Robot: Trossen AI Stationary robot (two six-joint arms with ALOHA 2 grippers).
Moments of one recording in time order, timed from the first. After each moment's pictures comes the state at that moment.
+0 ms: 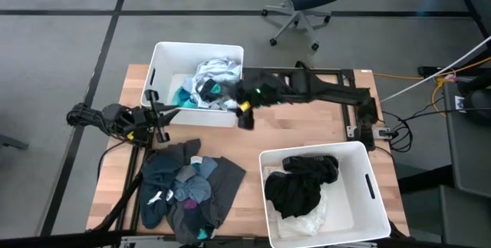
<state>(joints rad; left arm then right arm) -0.26 0.01 0.14 0.27 -0.53 0.47 -0.01 1.94 2.23 -0.93 0.10 -0.08</state>
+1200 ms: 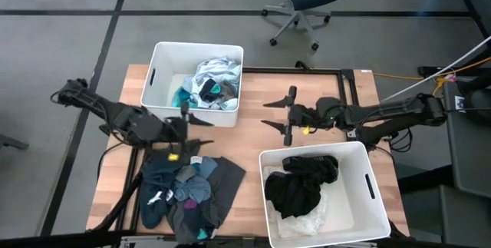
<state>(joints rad) -0.45 1.02 1.00 -0.32 -0.59 0.05 0.08 1.20 0.87 0.33 0.16 -0.24</state>
